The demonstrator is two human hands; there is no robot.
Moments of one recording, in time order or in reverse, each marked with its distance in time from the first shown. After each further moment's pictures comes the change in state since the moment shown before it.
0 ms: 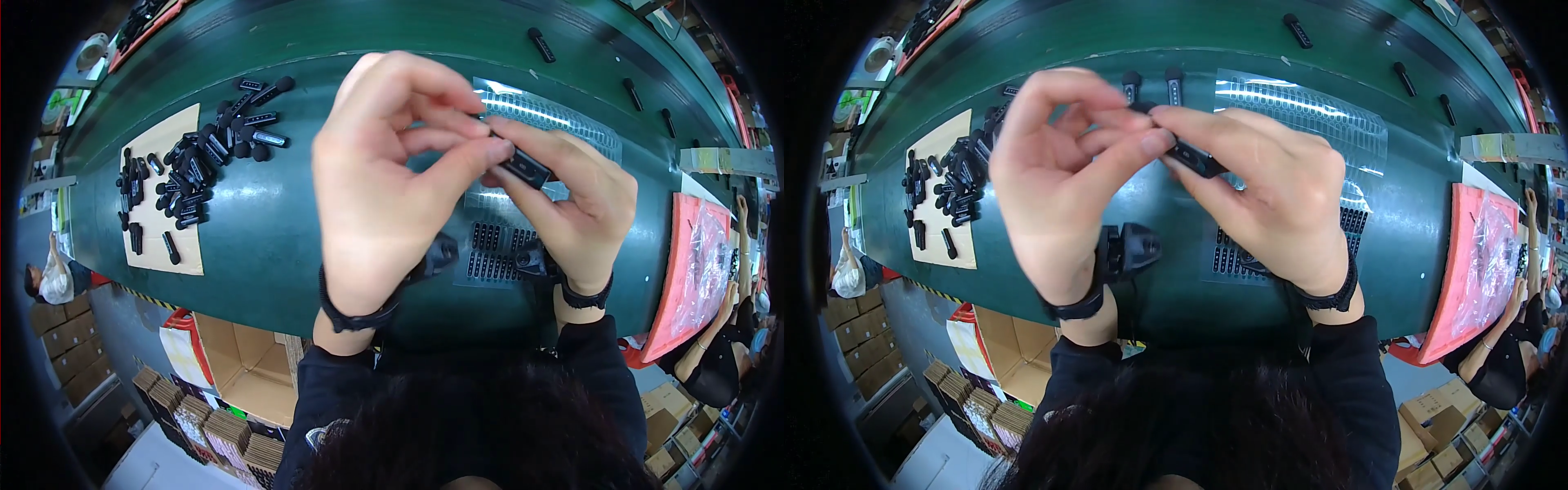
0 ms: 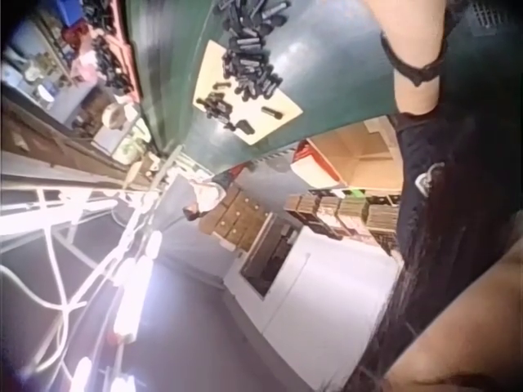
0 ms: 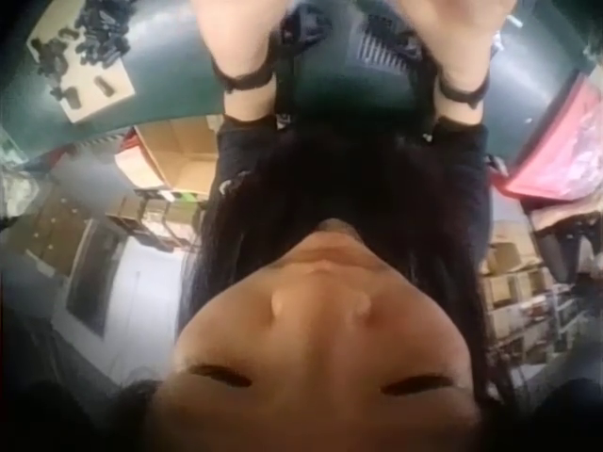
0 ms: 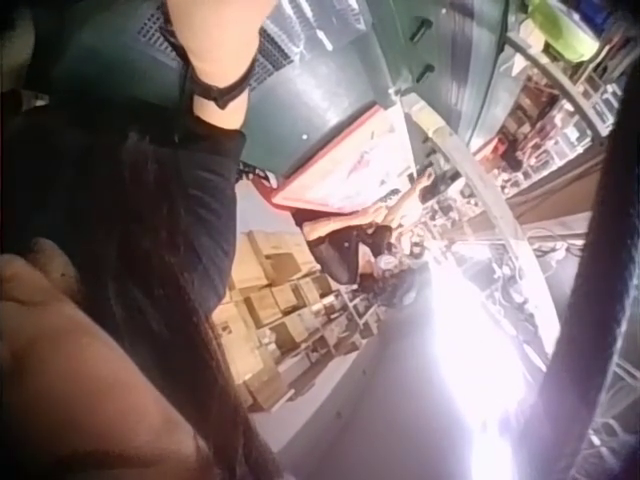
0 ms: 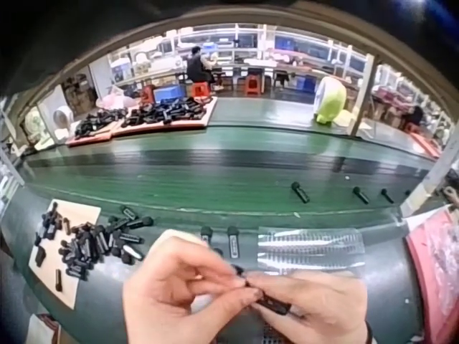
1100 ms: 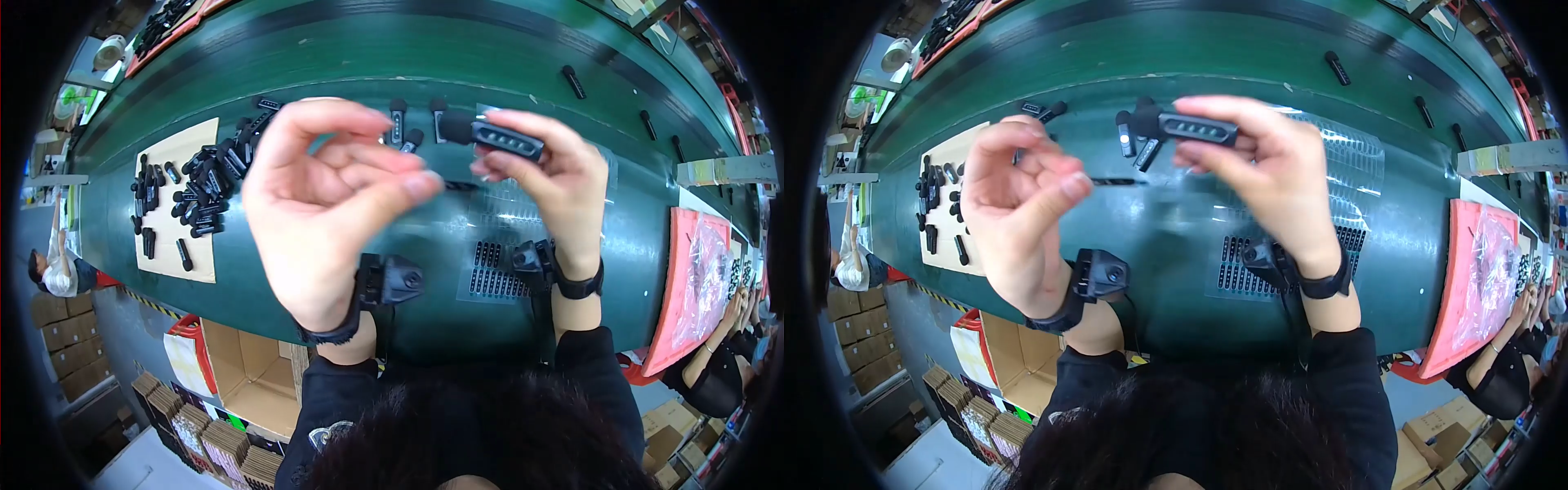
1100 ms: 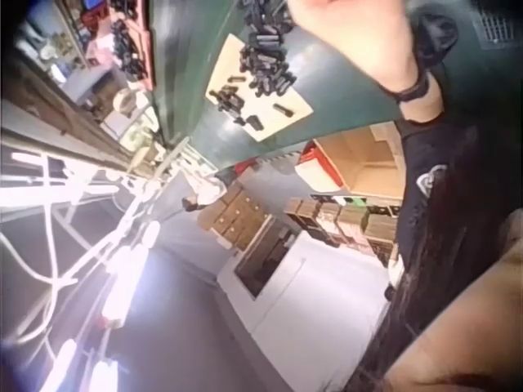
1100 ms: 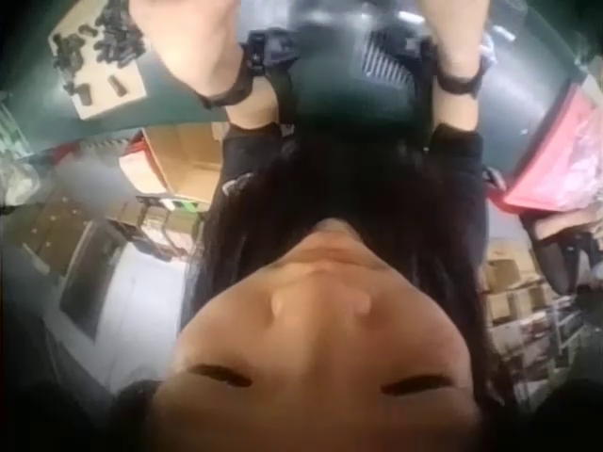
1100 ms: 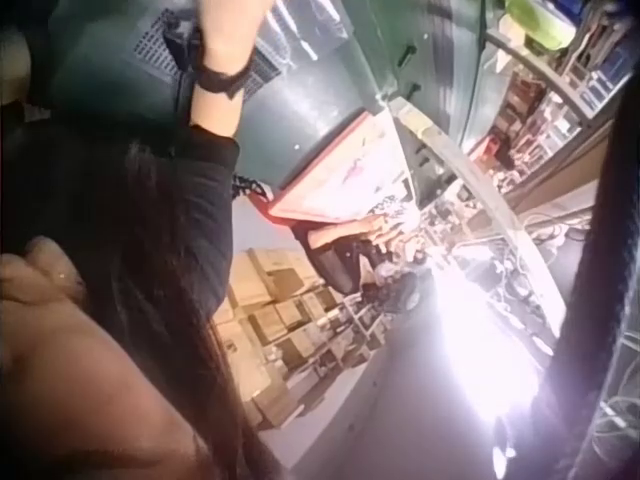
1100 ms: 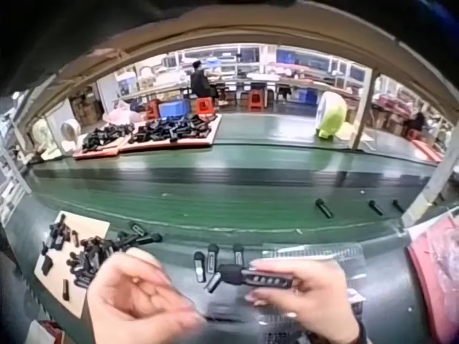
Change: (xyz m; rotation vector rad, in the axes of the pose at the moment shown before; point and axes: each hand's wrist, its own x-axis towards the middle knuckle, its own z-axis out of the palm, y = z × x) left_hand -0.010 0.022 -0.042 -0.235 0.027 0.065; right_hand 0.011 0.003 0.011 0.565 0.006 0.463
